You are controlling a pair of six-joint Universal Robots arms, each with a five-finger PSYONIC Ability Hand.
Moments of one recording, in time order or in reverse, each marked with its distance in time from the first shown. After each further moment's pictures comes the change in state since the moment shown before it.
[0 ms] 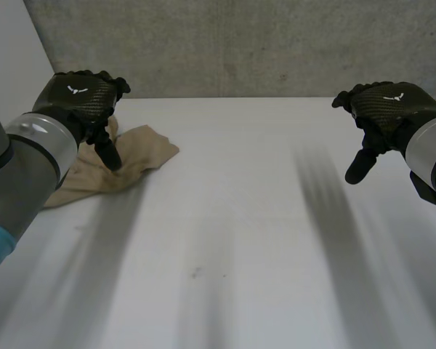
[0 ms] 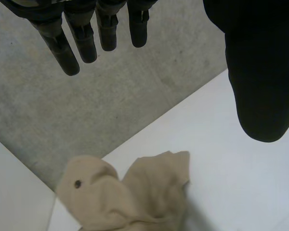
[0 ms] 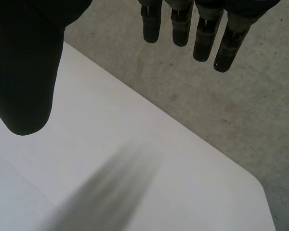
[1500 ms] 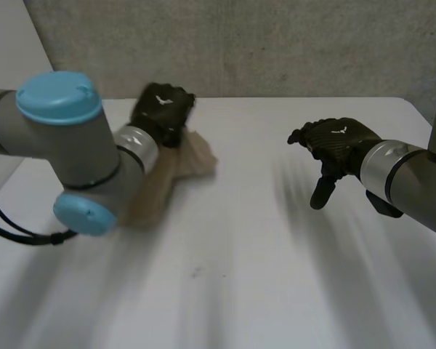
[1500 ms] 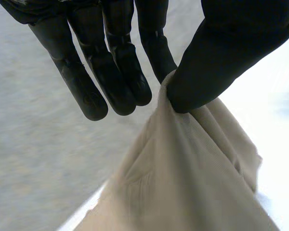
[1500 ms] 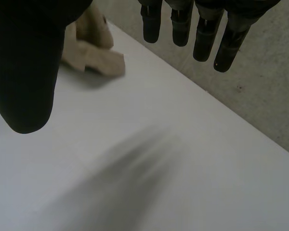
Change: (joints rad) left arm -0.087 -0.387 0.174 0.313 0.219 0.044; right arm 0.020 0.189 -0.058 0.017 -0.169 -0.042; left_hand 0.933 0.995 0.979 0.988 0.932; right_hand 0.000 0.000 0.000 0.000 0.000
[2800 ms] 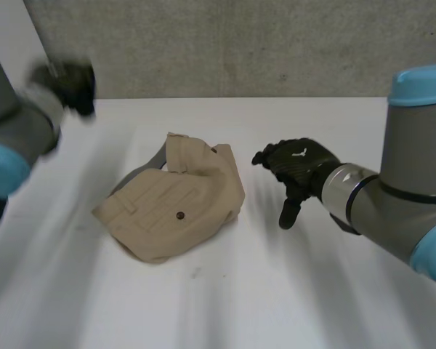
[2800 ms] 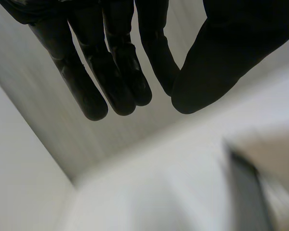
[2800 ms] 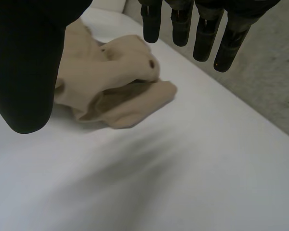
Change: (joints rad) left arm 0.258 0.140 0.097 -0.286 -0.152 -0.158; right arm 0.114 0.065 0.029 -0.067 -0.019 -0.003; left_hand 0.022 0.001 -0.001 -0.001 -0.020; right_hand 0.000 0.000 0.000 0.000 0.000
